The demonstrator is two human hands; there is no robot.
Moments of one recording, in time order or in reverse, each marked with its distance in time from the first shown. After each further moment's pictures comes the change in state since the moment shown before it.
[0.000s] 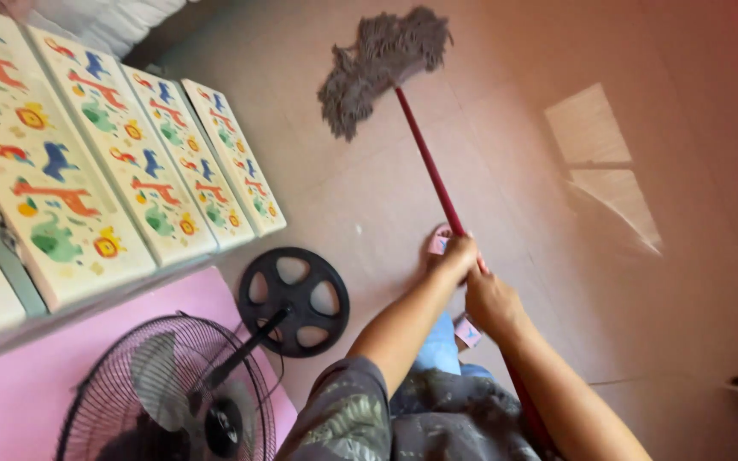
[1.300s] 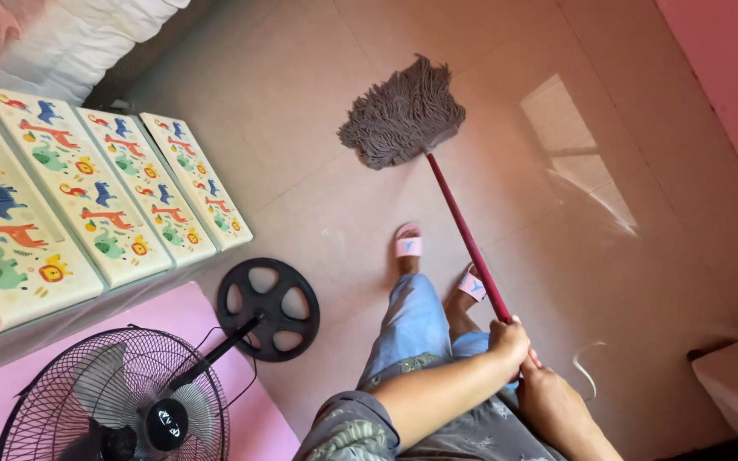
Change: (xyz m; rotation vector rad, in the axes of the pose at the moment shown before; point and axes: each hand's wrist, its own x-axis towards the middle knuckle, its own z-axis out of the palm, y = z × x) left_hand -0.083 -0.121 0.280 -0.281 -0.020 -0.325; right_hand -0.203 0.208 -0.043 0.255 -0.342 0.288
